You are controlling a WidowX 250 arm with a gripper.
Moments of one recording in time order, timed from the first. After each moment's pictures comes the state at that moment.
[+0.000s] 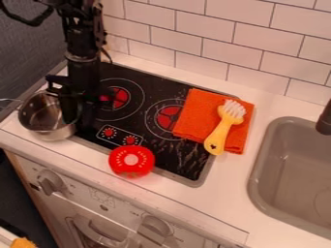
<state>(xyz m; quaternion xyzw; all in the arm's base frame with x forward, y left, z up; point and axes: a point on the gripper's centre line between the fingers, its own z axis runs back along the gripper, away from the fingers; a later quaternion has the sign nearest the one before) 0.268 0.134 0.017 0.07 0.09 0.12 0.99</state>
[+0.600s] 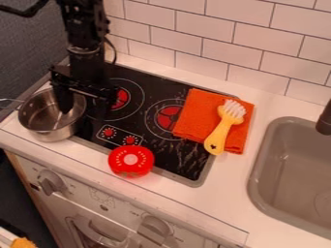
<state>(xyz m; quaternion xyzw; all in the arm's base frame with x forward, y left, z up) 0.272 0.117 0.041 0.08 0.03 0.08 0.99</state>
